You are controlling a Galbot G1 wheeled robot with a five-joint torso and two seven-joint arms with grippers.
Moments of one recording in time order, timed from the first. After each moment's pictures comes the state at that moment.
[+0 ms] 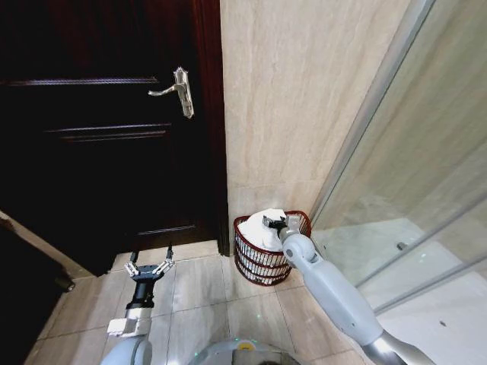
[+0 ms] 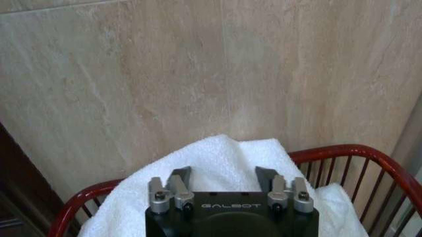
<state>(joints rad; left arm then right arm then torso) 1.77 -1.58 -0.80 -2.06 -0.21 -0.43 0.16 -0.80 1.15 -0.03 1.69 0.83 -0.48 0.54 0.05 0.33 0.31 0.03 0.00</state>
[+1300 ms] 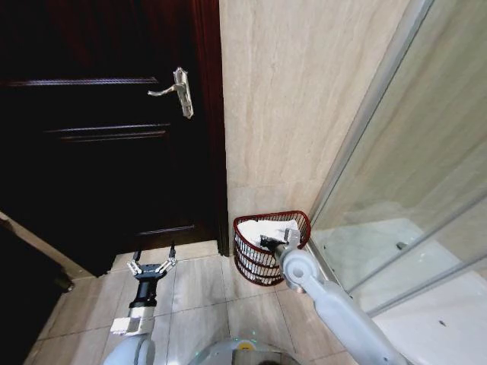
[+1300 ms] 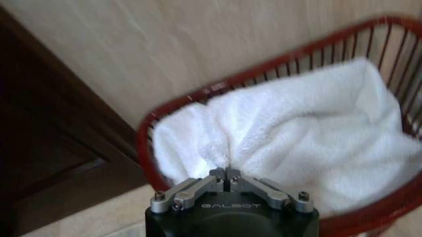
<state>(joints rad) 1.77 -1.58 -0.78 -2.07 -0.20 -0.44 0.15 -0.91 1.12 -0.07 1.91 1.32 -0.54 0.88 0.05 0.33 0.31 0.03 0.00</state>
